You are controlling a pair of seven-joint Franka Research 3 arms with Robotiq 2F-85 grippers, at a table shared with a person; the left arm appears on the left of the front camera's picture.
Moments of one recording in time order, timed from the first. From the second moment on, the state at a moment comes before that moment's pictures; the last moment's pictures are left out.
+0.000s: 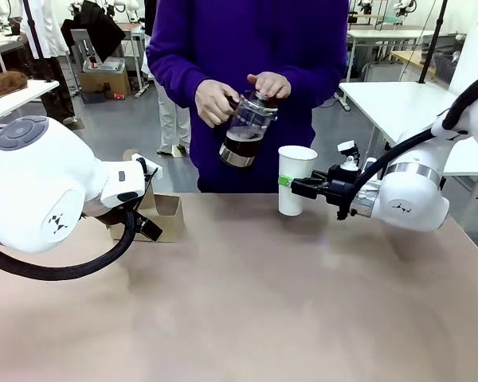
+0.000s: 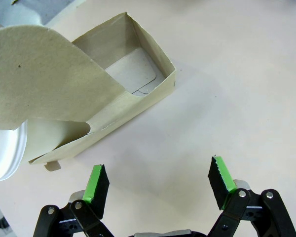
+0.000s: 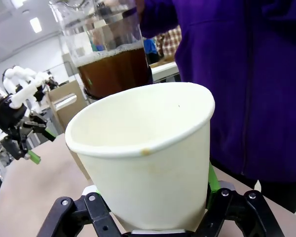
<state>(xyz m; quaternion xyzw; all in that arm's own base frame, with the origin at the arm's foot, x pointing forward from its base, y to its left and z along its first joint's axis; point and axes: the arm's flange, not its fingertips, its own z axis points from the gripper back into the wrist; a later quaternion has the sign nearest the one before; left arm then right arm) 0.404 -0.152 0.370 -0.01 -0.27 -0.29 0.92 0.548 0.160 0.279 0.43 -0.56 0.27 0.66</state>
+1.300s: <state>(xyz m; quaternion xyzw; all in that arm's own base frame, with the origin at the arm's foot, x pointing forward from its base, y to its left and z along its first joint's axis) 0.404 -0.152 0.370 -0.01 -0.27 -0.29 0.92 0.548 0.159 0.276 0.43 -0.56 0.27 0.66</state>
